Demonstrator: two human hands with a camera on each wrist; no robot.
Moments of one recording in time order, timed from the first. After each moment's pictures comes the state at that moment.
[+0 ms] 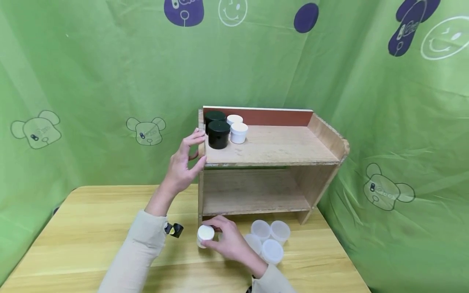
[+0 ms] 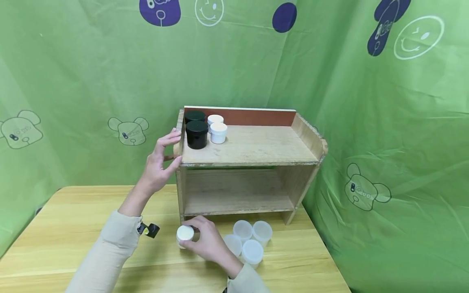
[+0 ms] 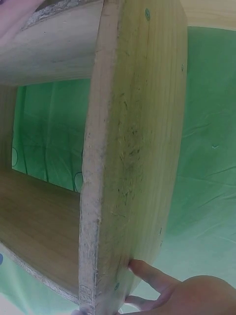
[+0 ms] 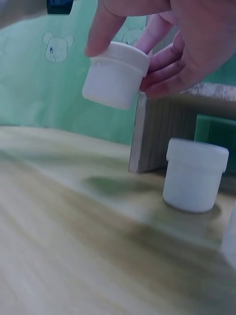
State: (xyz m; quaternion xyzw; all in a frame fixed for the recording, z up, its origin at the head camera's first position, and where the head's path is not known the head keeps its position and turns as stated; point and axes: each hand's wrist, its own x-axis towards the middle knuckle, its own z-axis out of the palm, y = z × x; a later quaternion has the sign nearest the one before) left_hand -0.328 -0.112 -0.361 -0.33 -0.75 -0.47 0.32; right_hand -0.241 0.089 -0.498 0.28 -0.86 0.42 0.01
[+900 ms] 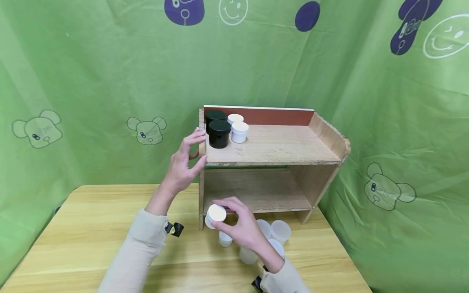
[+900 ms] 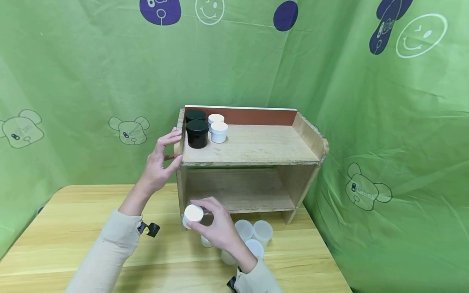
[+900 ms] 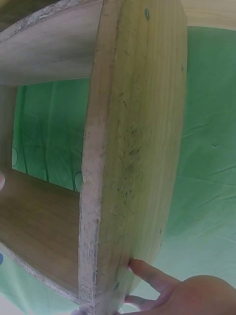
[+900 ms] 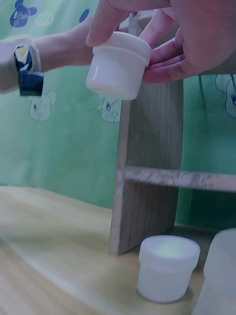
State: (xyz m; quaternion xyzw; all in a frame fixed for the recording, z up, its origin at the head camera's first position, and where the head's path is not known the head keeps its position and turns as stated) left_hand -0.327 -0.113 -0.361 -0.33 -0.75 -0.47 0.32; right_hand -0.236 0.111 -0.434 0.28 -0.83 0.48 0.08
